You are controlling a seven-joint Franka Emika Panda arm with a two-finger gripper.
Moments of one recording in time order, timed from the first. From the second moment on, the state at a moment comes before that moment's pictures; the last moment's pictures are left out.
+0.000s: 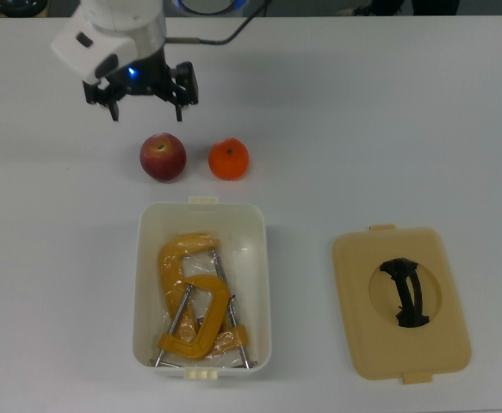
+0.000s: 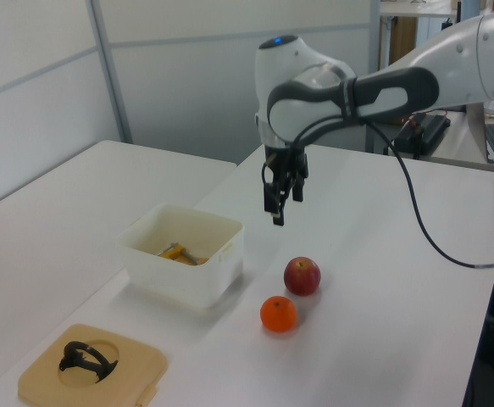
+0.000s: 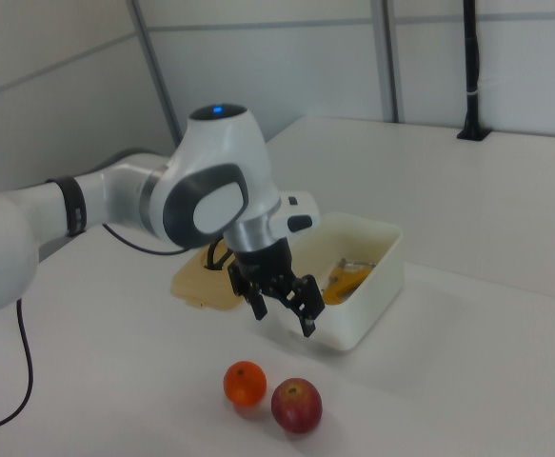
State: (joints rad) arm -0.03 0.13 -0.05 -1.78 -0.04 1.93 -0.11
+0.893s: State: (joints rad) arm -0.02 0.22 -0.05 -1.97 -0.15 2.07 -0.12
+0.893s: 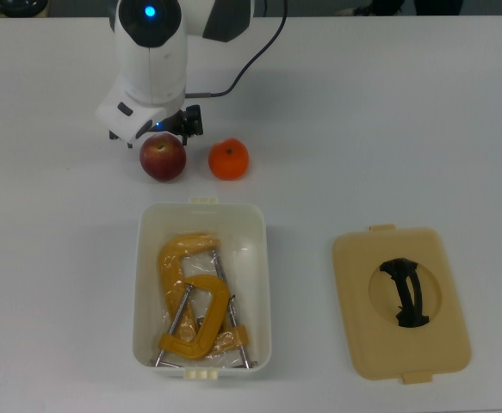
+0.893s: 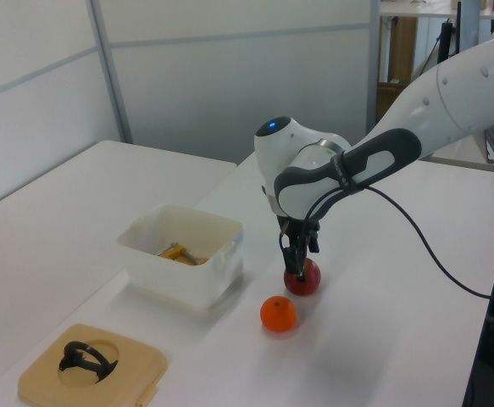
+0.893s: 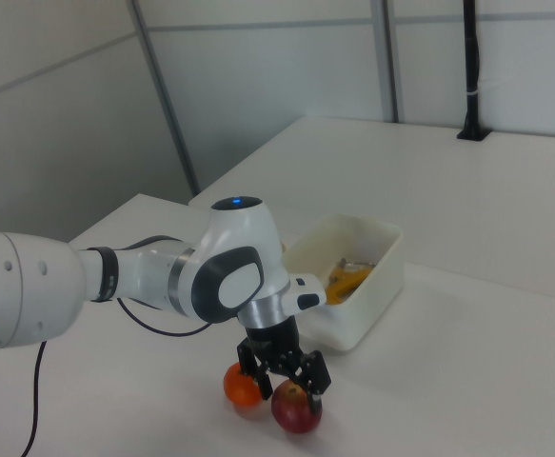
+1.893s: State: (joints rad) arm -0.01 0.26 -0.04 -1.82 -0.10 2.04 -0.12
